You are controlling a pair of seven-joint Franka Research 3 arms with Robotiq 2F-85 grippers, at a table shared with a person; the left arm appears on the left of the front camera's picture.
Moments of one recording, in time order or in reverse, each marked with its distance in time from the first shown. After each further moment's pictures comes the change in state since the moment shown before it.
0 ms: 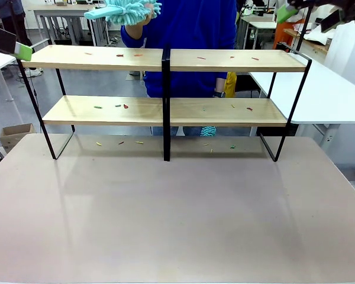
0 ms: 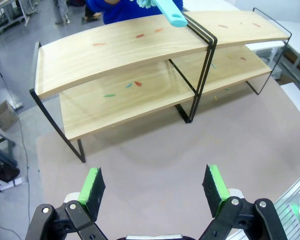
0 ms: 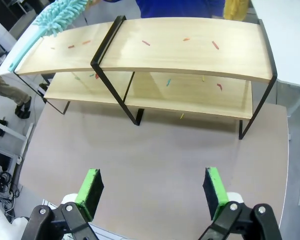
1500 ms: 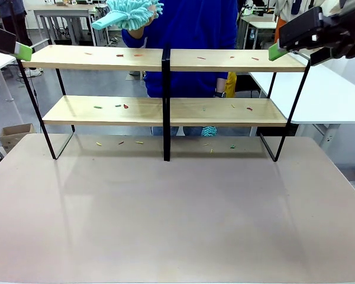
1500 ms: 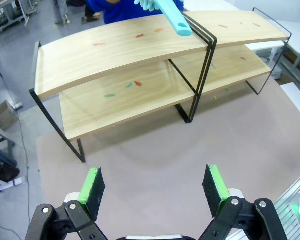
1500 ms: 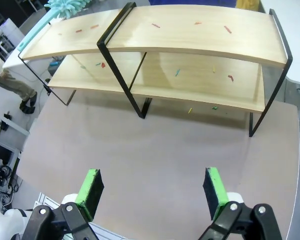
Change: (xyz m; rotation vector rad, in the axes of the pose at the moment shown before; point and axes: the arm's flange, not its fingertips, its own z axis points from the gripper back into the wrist) left arm 0.000 0.000 0.000 -0.001 0.000 0.000; right arm -0.058 -0.003 -0.017 0.047 -0.029 0.032
